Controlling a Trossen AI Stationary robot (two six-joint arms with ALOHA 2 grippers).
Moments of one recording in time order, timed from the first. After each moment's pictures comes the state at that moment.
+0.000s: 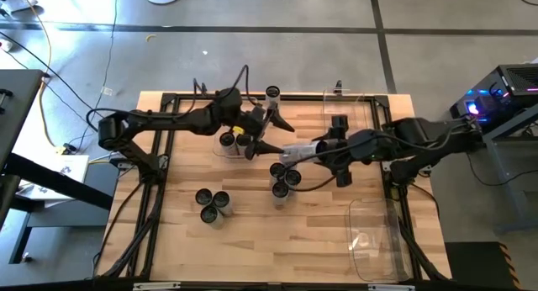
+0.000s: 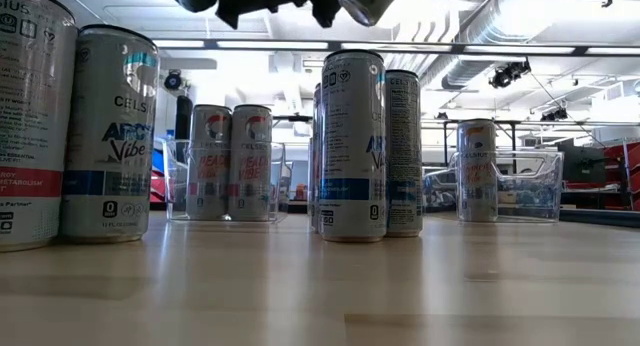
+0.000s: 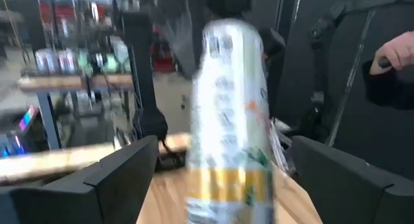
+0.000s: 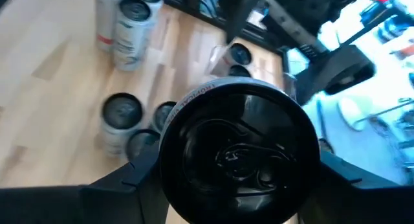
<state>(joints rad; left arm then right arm) 0.26 1.58 1.16 0.40 0.67 -0.02 0.27 1.29 1.56 -0.96 0.42 -0.25</state>
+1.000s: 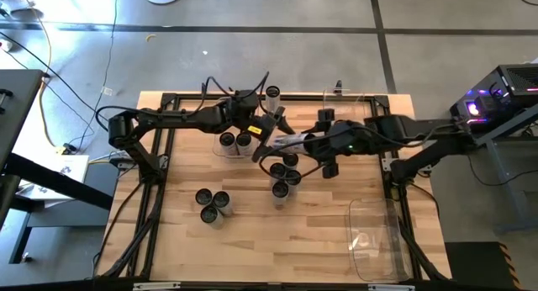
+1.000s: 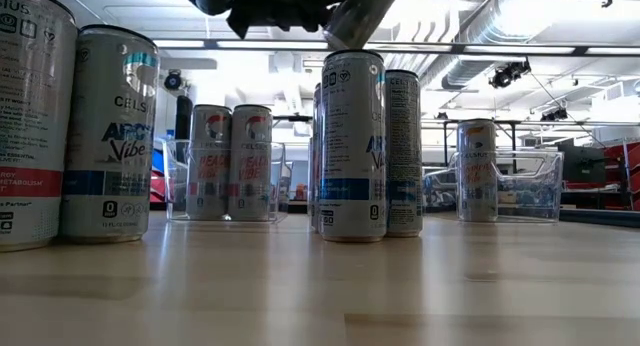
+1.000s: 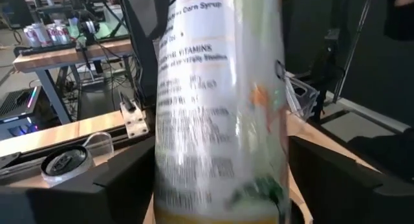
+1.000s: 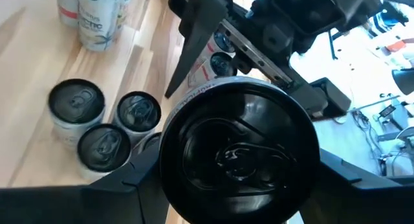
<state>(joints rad) 0.26 1.67 1.25 0.17 0.66 0.25 0.14 1.38 1.56 -0.89 0.38 -0.37</state>
